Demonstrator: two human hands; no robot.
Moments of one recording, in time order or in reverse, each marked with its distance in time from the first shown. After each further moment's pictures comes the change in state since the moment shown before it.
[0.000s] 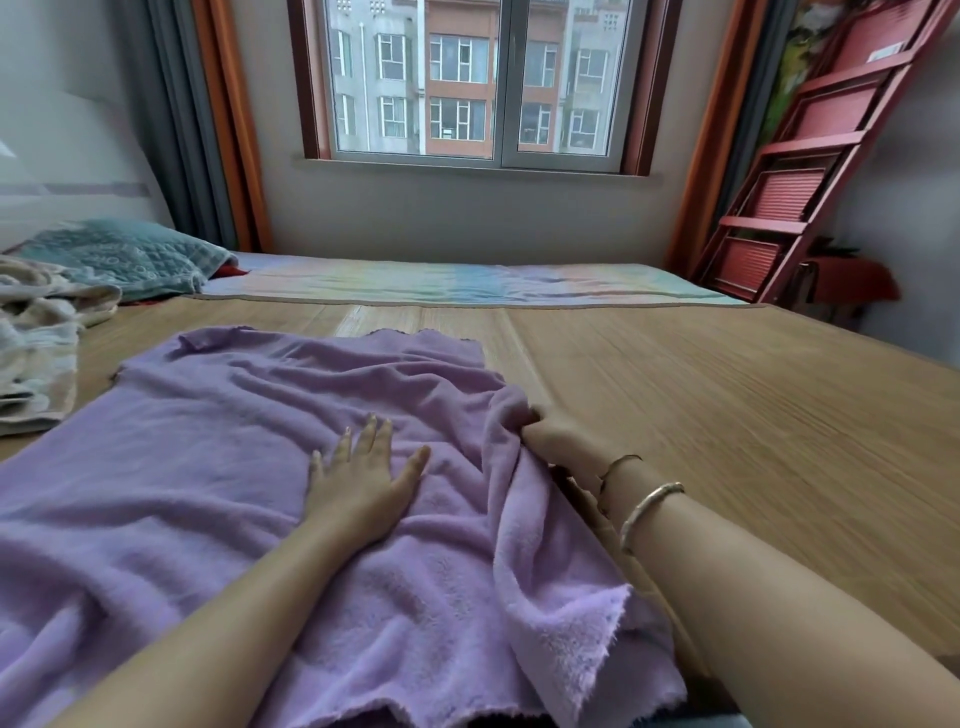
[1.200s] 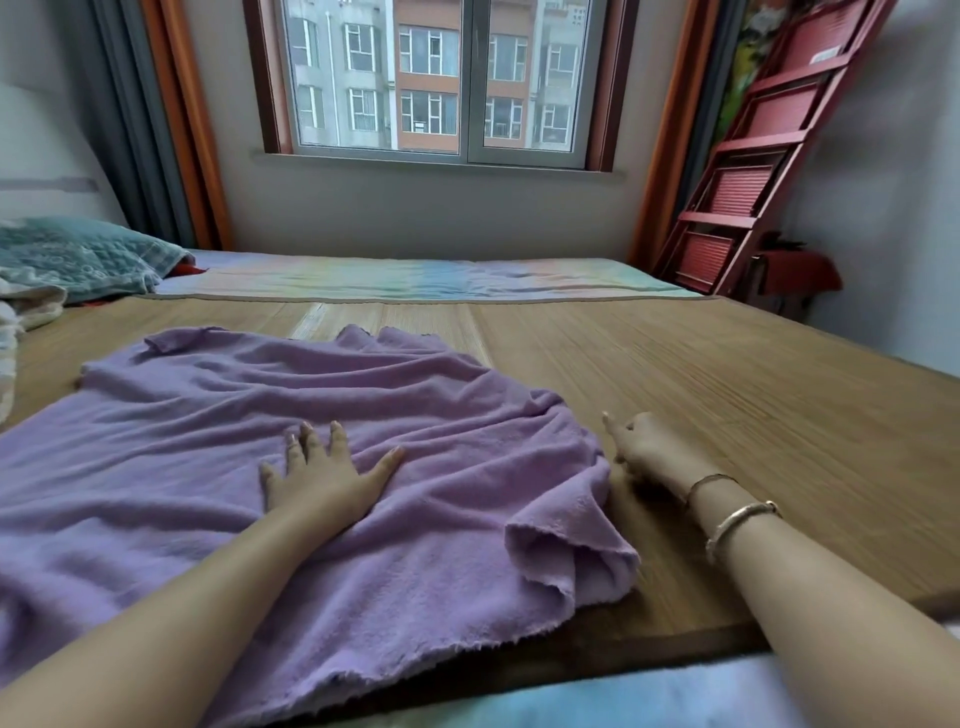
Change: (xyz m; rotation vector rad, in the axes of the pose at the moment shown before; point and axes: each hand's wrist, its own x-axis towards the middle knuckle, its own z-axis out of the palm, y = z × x) left_hand -0.015 0.028 -0.010 0.047 -0.110 -0.158; right_hand -0.031 0.054 -0.122 -0.499 0.216 0.191
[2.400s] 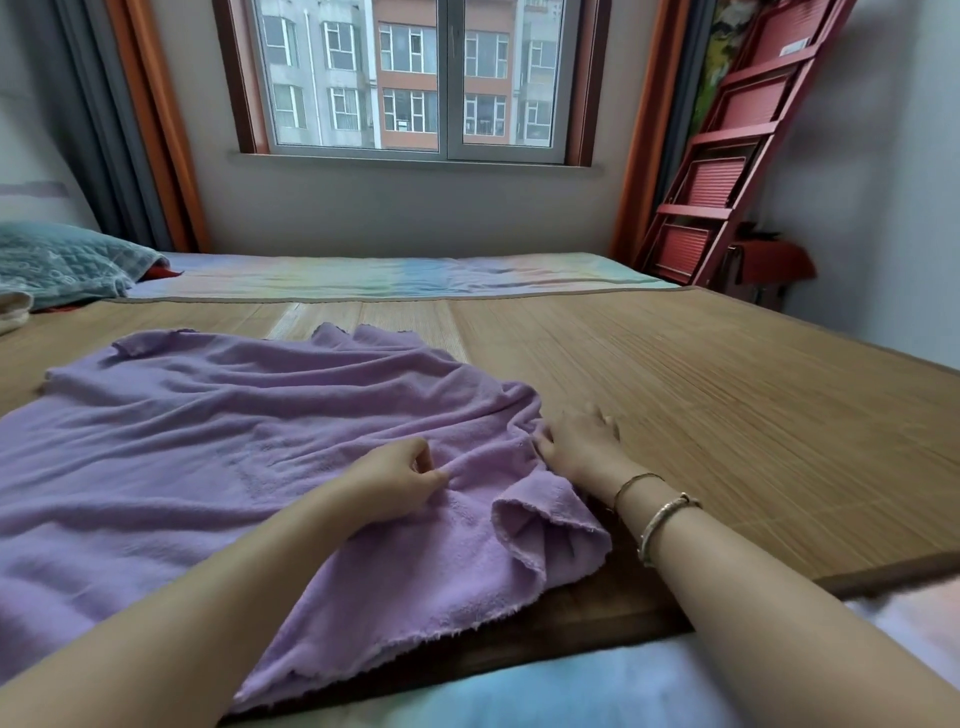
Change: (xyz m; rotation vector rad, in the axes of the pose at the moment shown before) left_hand -0.033 0.072 -0.010 -0.280 -0.215 0.327; right_hand -0.017 -0.013 0.022 -0.459 0.094 -0.333
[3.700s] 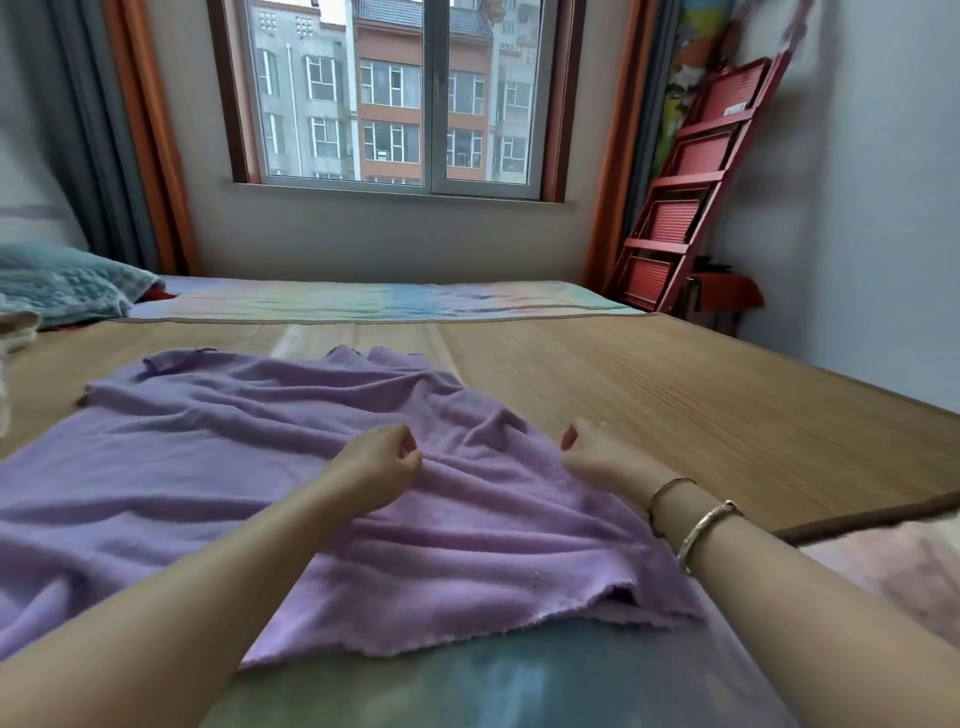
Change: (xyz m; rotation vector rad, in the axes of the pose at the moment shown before) left_hand -0.042 -0.010 -0.025 0.045 0.205 0.104; right_hand -0.070 0.009 -0.042 0.271 -0.033 0.092
